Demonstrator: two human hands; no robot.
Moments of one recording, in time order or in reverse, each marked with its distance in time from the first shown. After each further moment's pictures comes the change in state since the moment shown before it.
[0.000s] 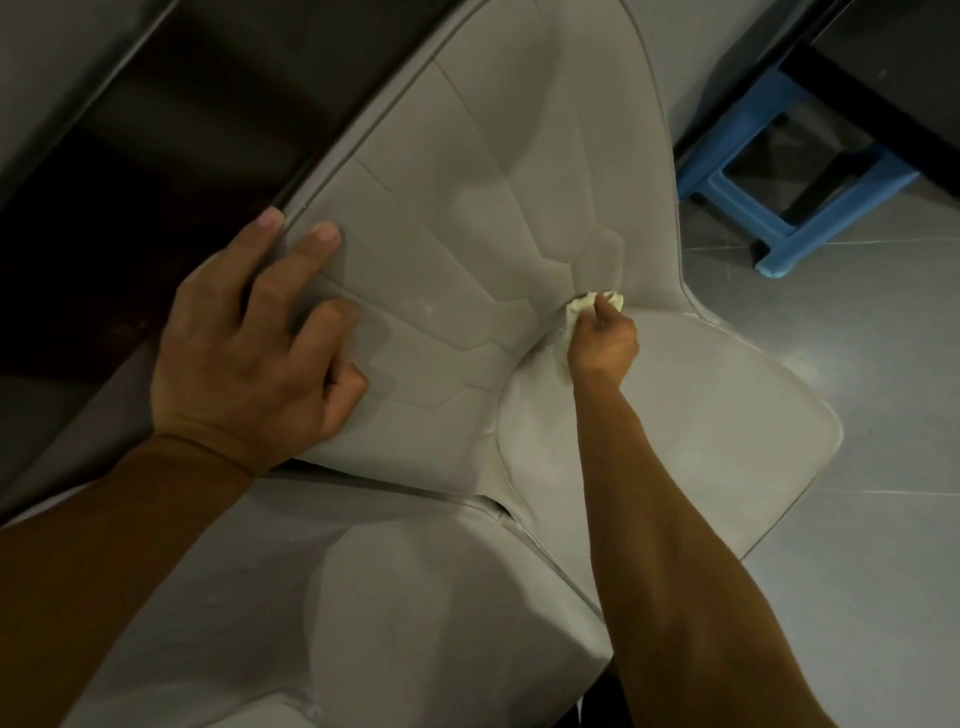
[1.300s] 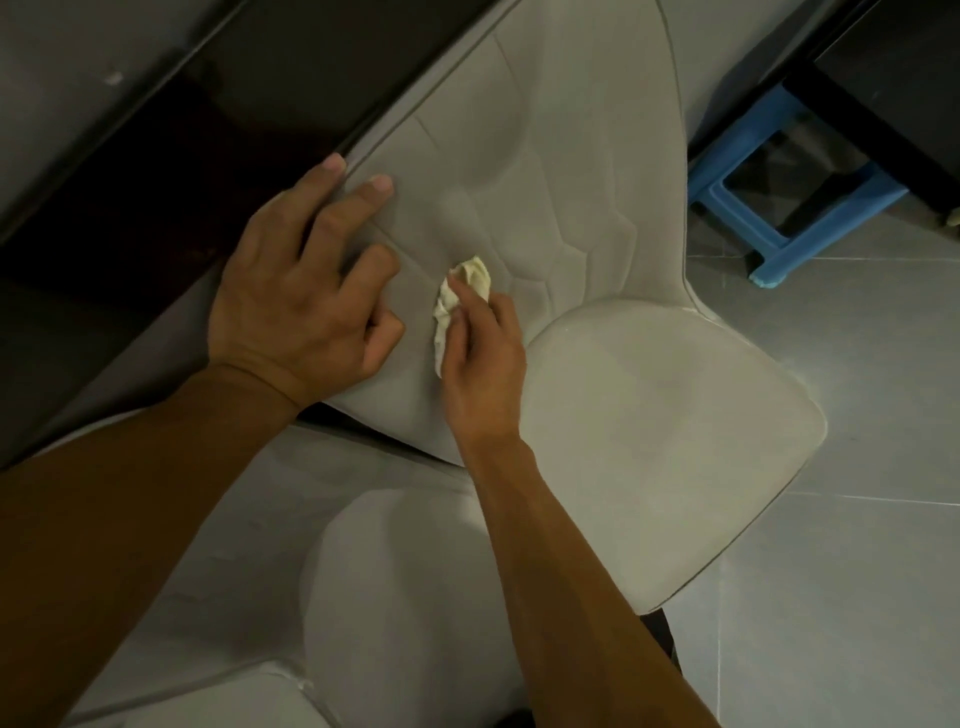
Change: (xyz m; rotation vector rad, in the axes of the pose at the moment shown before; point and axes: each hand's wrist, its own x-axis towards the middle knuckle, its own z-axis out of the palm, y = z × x) left_hand 0.004 0.007 -0.009 0.007 -0.008 -0.056; right_hand -0.183 -0.067 0.004 0.114 -0.257 -0.631
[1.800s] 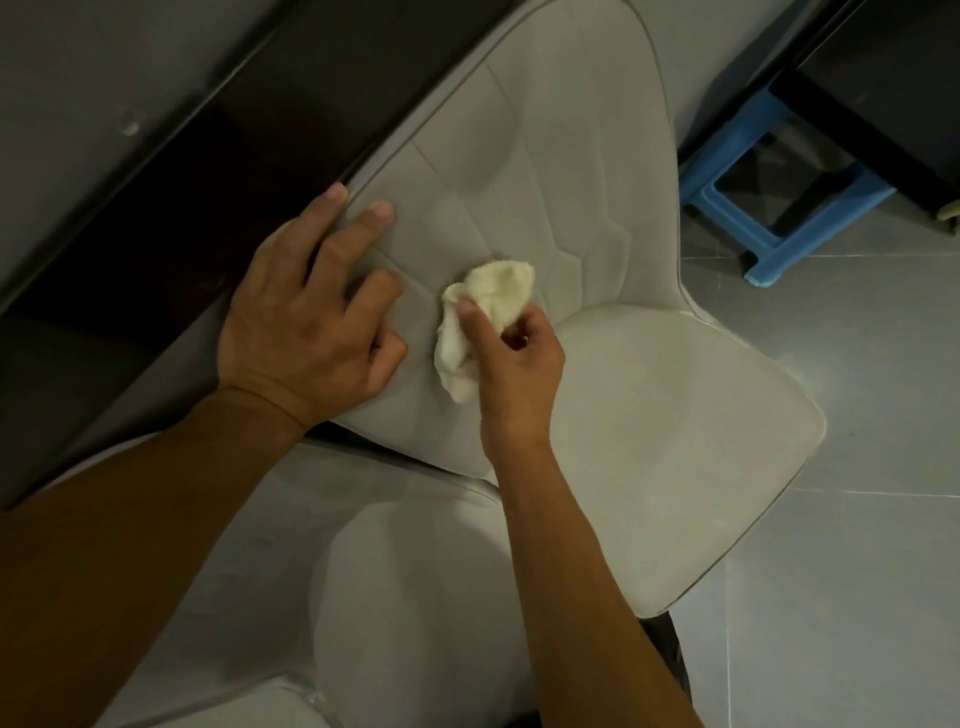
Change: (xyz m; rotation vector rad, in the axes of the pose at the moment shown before) left_hand -0.001 -0.003 0.002 -0.026 -0.010 0.019; right_hand 0.013 -0.029 -0.024 0.554 0.151 0.587
